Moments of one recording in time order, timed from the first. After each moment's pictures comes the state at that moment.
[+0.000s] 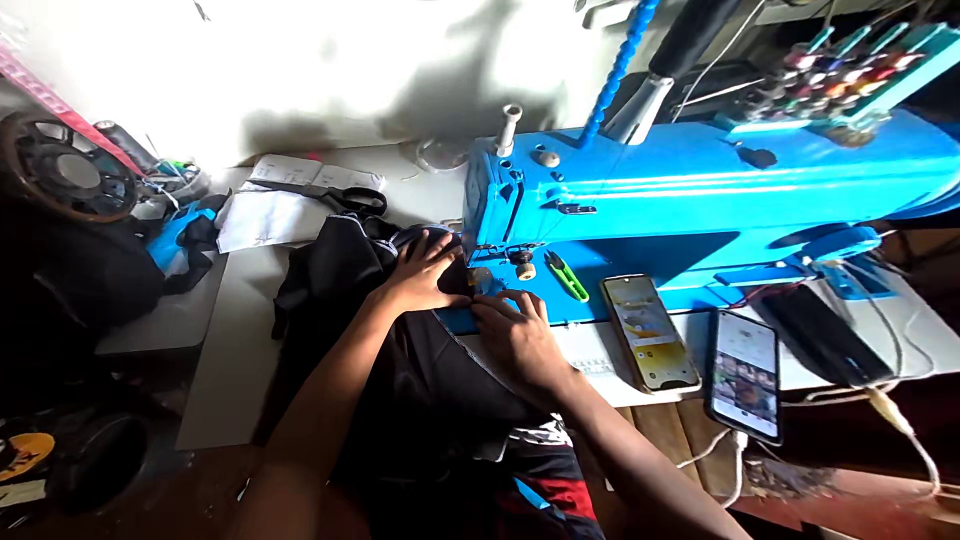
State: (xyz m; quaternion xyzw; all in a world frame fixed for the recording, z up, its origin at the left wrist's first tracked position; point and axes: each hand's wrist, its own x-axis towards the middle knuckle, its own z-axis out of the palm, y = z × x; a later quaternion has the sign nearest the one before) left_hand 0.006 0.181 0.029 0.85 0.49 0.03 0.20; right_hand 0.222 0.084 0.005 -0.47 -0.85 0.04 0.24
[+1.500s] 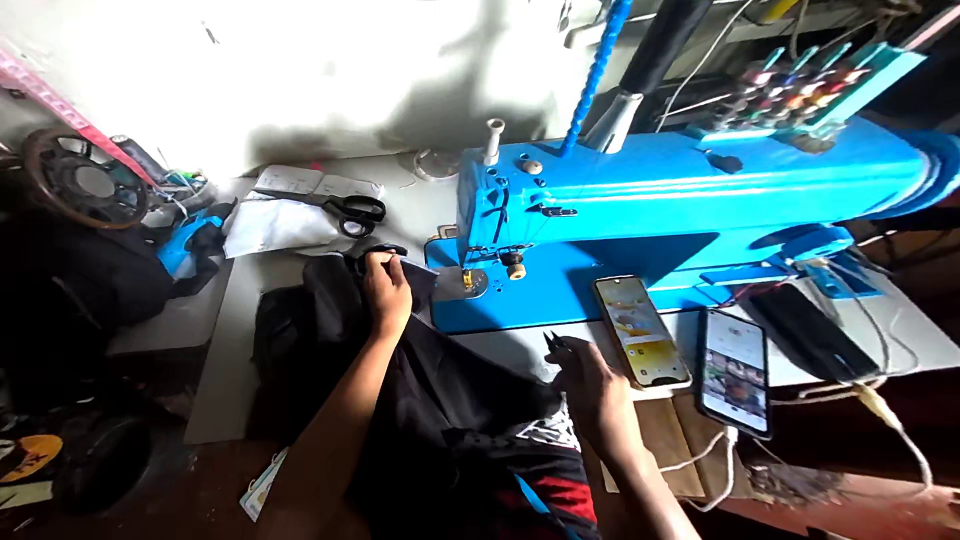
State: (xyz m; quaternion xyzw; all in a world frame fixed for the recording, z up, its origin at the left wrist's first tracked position) left_hand 0.003 0.137 0.007 0.58 0.64 0.49 0.13; right_hand 0.268 -0.005 0.038 -0.63 -0.69 0.13 0.34
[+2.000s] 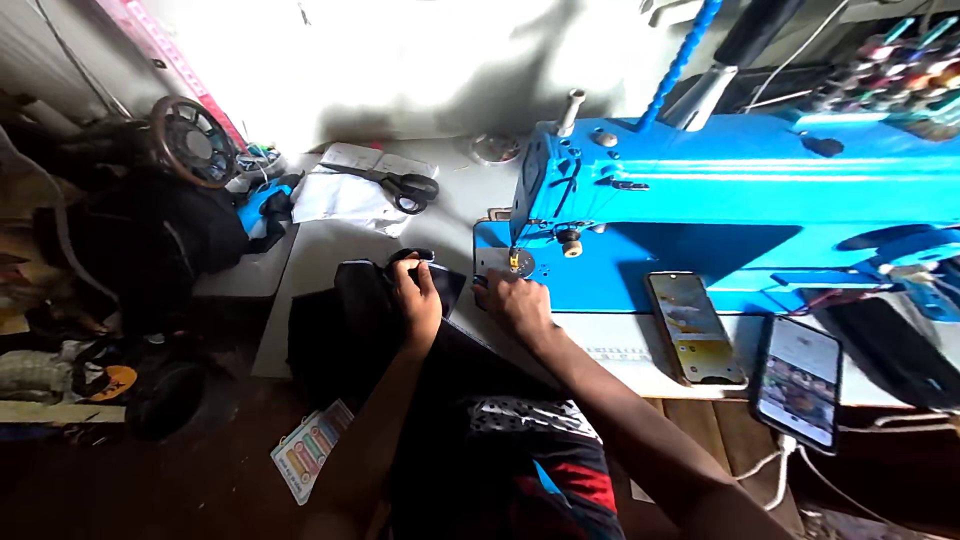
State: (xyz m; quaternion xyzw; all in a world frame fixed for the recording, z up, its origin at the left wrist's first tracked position) left_hand -0.008 0.076 0.000 0.49 0.65 0.57 0.12; right_hand 0.149 0.090 0.050 -0.58 -0.80 0.12 0.07
